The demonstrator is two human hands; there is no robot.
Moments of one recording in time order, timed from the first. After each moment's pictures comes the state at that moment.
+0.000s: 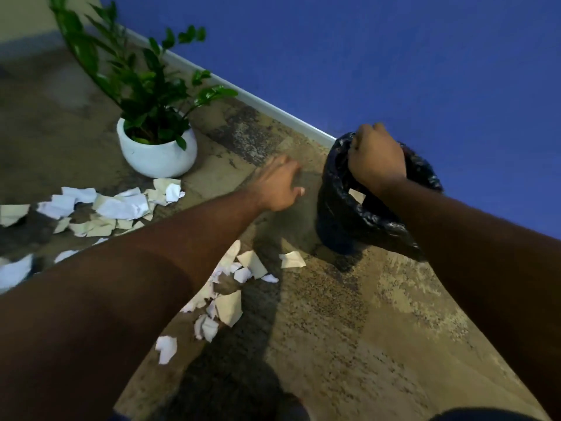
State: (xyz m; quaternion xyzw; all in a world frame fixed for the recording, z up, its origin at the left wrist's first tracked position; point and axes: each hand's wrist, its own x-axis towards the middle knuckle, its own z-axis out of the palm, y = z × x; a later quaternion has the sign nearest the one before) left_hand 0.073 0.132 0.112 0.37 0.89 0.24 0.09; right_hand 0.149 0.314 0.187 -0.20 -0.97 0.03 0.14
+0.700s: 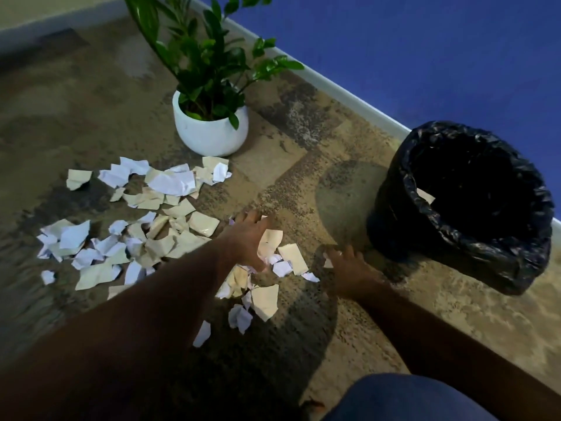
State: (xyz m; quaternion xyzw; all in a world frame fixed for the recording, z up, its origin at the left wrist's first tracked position) left_hand 0.081 -0.007 -0.027 0.30 0.92 0.02 0.25; right_hand 0.204 0.234 -0.047 -0.13 -0.94 0.09 -0.30
